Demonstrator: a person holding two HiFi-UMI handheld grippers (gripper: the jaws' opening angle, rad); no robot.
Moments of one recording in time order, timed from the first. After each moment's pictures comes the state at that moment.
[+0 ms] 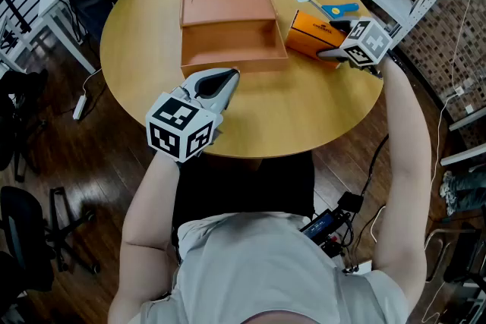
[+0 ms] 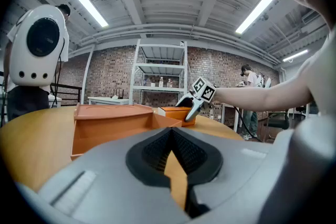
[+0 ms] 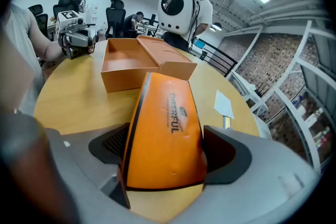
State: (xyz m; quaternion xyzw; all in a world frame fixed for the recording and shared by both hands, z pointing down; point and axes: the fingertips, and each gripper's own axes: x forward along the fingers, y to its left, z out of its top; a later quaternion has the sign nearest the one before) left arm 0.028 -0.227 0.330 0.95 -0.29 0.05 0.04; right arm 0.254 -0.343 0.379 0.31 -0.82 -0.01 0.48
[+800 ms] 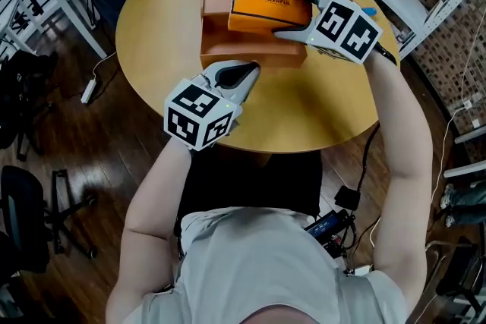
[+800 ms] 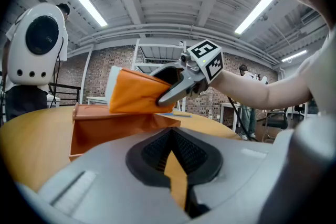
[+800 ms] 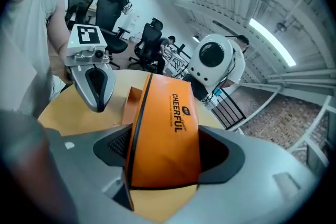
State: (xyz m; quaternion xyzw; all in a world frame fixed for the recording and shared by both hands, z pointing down) left arm 0.038 -0.224 0.331 0.96 -0.29 0.06 0.04; right arm 0.057 -0.307 0.277 0.22 -0.86 -0.23 0.40
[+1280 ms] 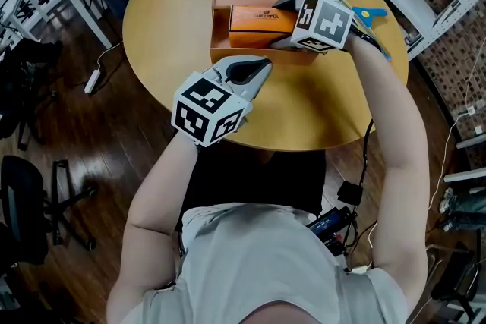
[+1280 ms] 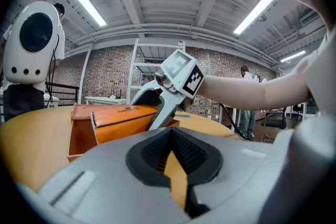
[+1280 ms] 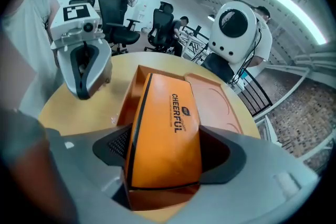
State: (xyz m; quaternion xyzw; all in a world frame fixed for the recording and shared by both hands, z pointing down) left arm 0.033 -0.224 0.331 0.96 -0.28 0.06 0.04; right arm 0.030 -0.327 0.363 0.12 -0.85 -0.15 0.50
